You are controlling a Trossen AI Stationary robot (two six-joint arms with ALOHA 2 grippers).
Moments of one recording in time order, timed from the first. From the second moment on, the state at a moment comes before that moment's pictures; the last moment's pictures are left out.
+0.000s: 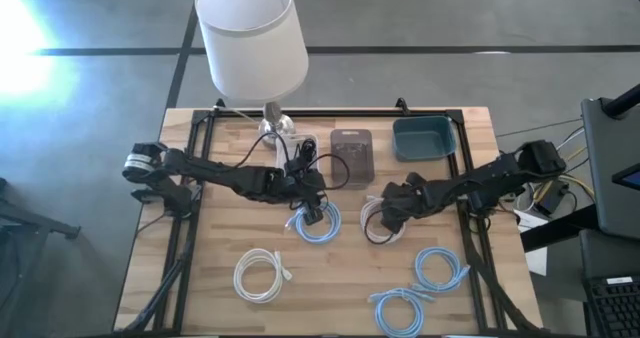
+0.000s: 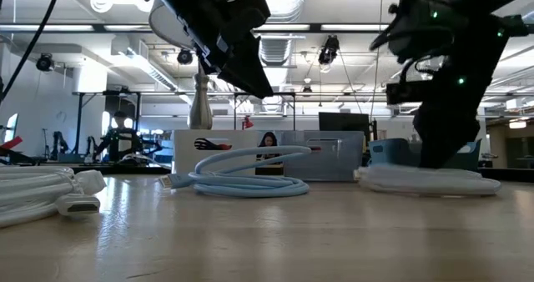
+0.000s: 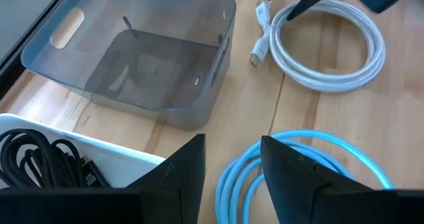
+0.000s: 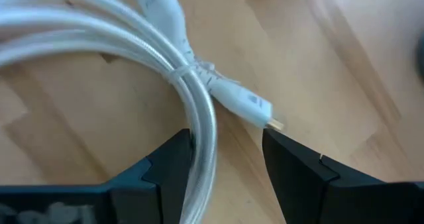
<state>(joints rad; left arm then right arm) -0.07 1.60 1.14 -0.31 -0.35 -0.24 0.18 1.45 0.65 -0.57 0.39 0.73</state>
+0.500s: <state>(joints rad) -0.07 1.60 1.14 -0.30 -0.35 -0.22 0.12 1.58 0.69 -0.57 0.29 0.68</state>
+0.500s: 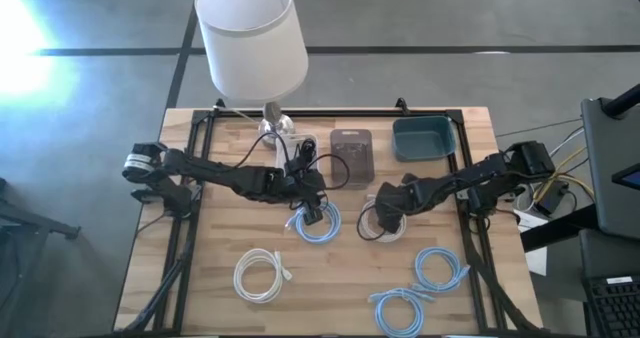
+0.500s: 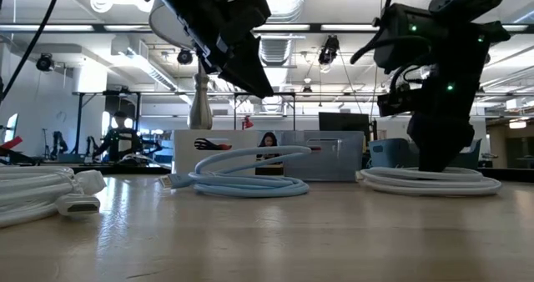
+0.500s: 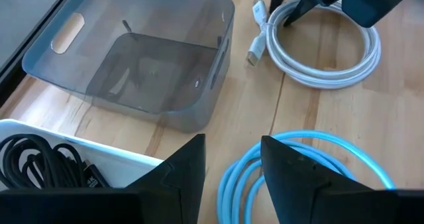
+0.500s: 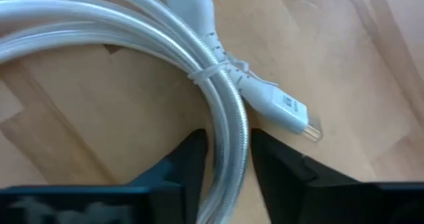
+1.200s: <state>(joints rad) -0.08 1.60 1.09 -0.28 -0.35 -0.25 0.24 1.32 0.81 -0.61 0.35 0.74</state>
